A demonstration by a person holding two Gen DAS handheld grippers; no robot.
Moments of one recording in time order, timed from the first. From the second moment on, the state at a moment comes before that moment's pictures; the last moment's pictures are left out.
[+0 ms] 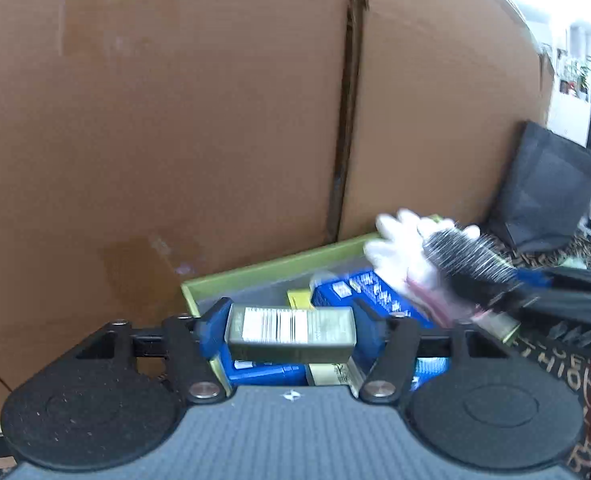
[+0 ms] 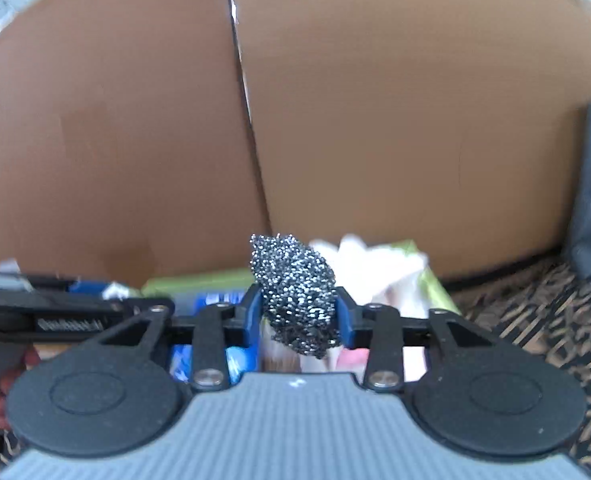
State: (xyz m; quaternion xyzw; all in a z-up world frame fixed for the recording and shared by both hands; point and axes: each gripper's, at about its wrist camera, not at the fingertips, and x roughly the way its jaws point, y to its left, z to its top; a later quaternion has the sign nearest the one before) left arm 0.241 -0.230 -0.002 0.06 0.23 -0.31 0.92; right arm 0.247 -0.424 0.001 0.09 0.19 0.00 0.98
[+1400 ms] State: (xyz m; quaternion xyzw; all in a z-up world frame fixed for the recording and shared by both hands) left arm 0.038 -0.175 -0.015 0.00 0.30 -0.21 0.93; right arm 0.053 -0.380 0.010 0.00 0.21 -0.08 0.97
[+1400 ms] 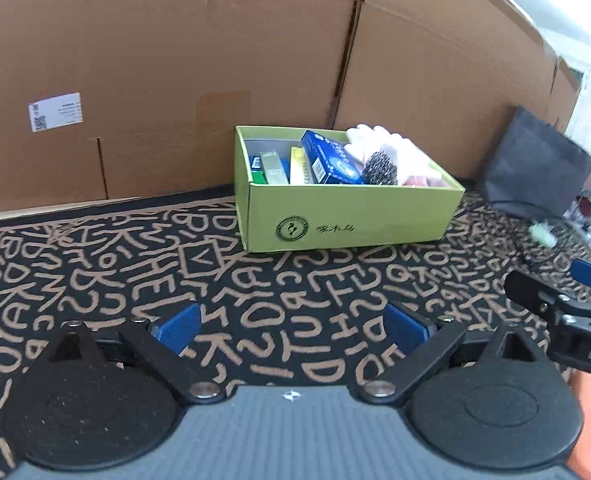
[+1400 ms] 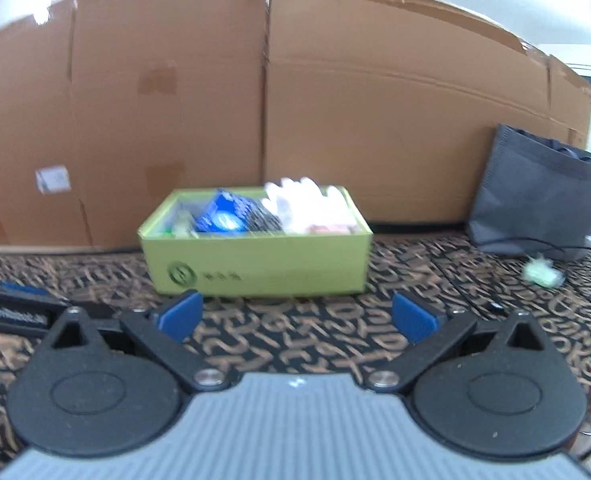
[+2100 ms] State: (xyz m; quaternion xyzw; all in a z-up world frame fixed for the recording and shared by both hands) left arm 0.040 -0.180 -0.025 0.01 0.31 -0.16 0.94; right arm 0.062 -0.377 -0.020 0.02 0.24 -0.08 0.97
